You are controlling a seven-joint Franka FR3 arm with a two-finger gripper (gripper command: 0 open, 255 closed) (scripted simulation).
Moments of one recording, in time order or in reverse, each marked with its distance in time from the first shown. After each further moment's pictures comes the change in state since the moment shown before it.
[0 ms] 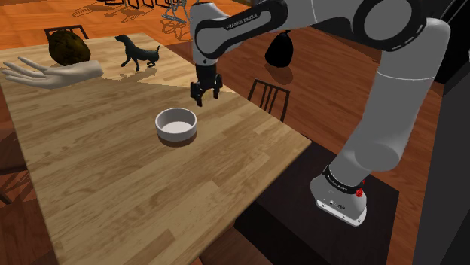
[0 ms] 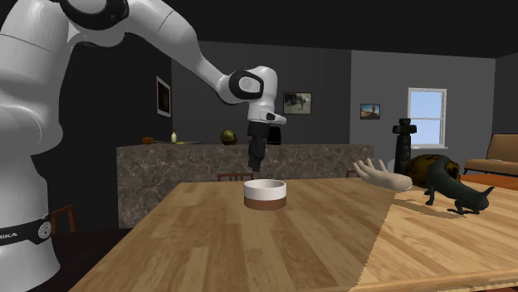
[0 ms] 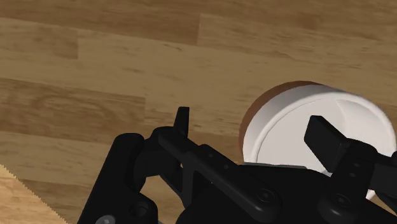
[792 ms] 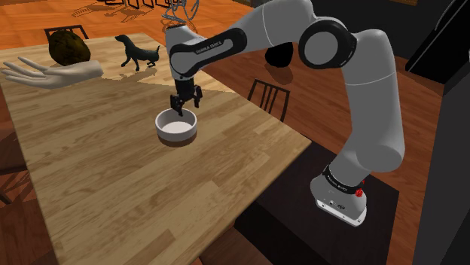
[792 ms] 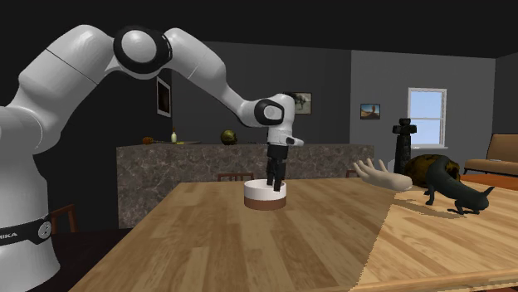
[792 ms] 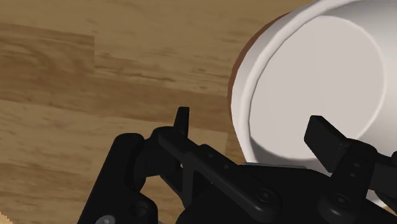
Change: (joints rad) arm 0.062 0.368 -0.012 0.367 -0.063 -0.005 0.056
